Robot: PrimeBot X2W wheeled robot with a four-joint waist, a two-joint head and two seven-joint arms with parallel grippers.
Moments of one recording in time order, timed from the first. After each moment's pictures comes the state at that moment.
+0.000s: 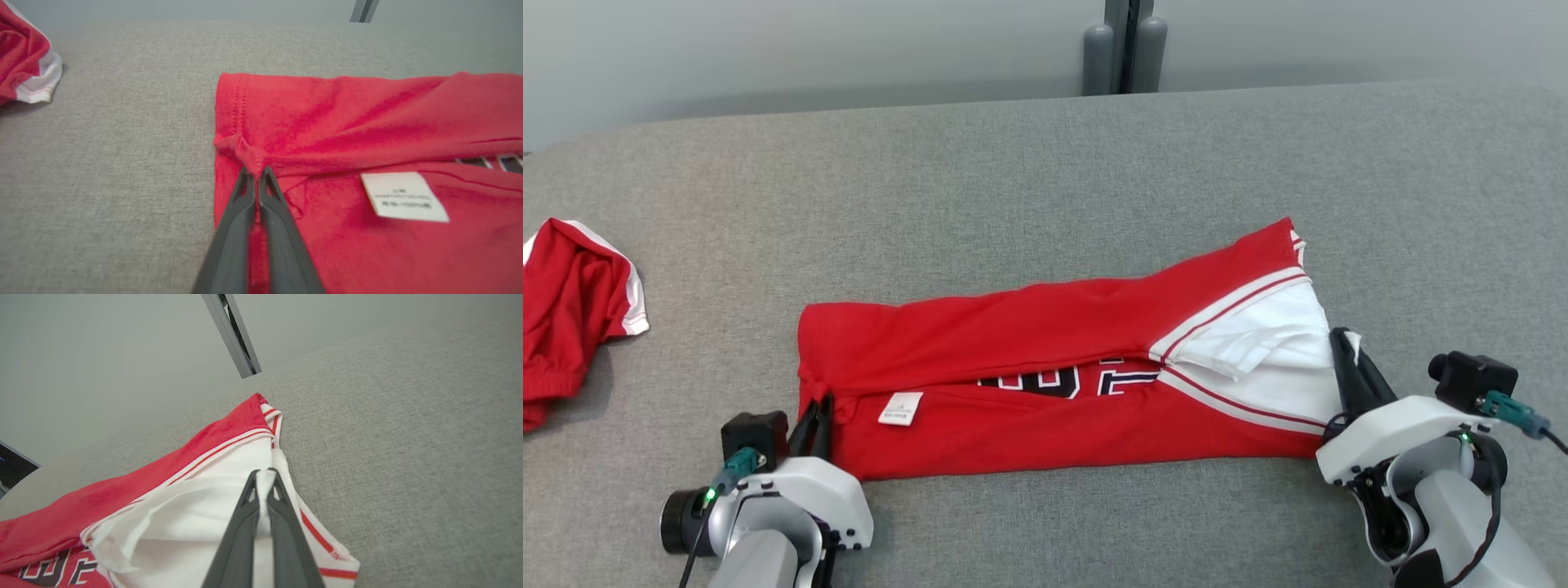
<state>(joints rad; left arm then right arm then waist) -0.37 0.08 -0.16 0.85 -0.27 0.00 -0.26 -0.45 -0.10 0.18 0.78 0.56 0.13 -0.26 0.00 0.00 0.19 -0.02</state>
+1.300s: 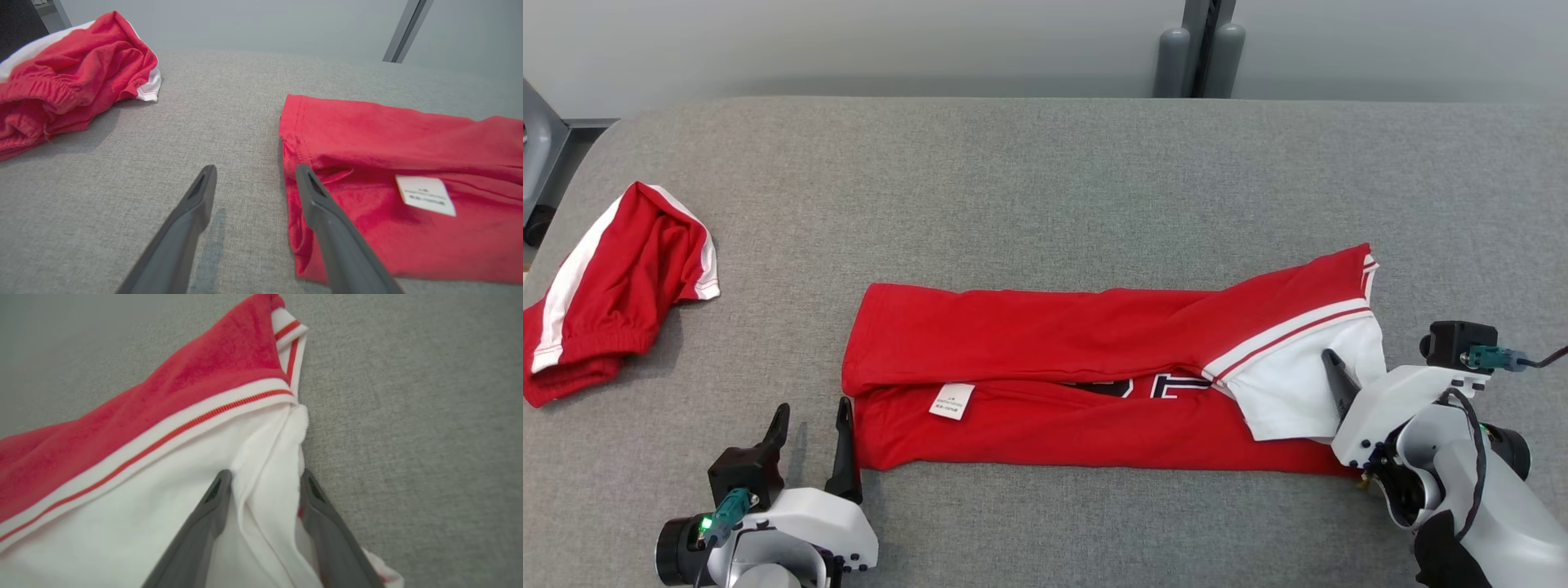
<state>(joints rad) -0.19 0.05 -0.08 0.56 -0.23 0.05 -0.26 -0.57 -0.12 0.18 1.01 0.49 0.13 0.02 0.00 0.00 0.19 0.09</state>
